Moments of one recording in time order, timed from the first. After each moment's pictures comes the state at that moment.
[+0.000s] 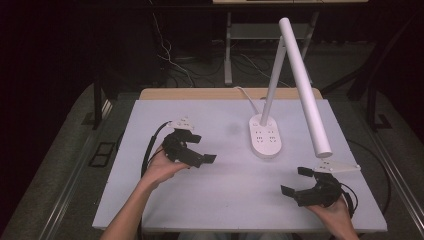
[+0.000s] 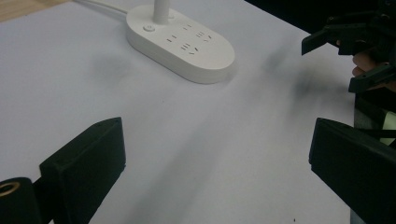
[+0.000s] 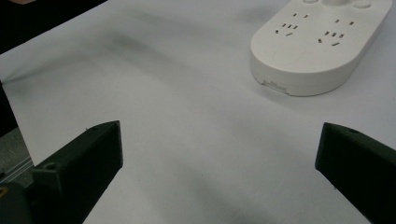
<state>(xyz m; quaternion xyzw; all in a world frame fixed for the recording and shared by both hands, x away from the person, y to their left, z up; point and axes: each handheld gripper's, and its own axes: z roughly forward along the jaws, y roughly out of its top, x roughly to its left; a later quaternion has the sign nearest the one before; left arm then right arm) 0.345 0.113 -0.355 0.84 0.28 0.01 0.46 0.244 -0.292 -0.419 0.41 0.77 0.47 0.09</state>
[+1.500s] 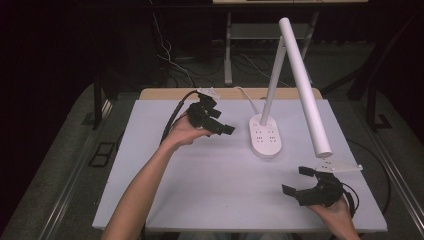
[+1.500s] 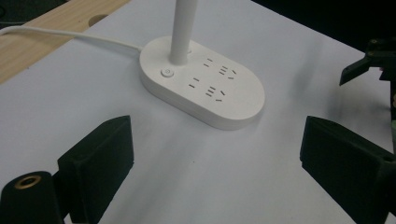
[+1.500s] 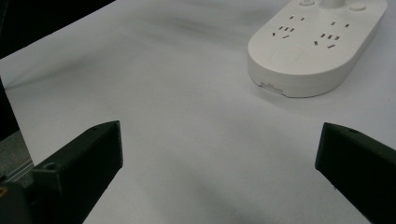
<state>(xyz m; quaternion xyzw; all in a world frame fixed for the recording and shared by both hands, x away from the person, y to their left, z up) 0.433 0.053 -0.331 0.87 0.24 0.01 0.42 0.245 -0.295 -0.418 0.41 0.77 0.48 0.09</state>
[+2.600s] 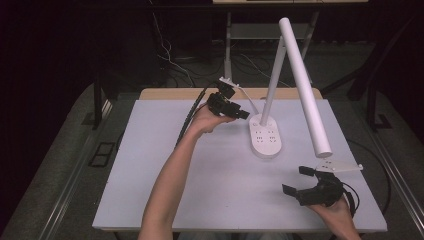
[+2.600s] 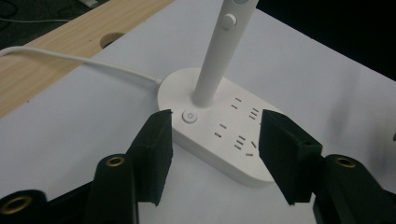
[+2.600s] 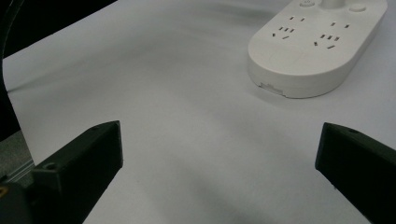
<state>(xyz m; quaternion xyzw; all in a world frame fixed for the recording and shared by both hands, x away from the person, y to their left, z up) 0.479 -0.002 -0.344 0.86 0.28 0.02 0.42 0.246 -0.296 -0.418 0.41 0.77 0.48 0.09</state>
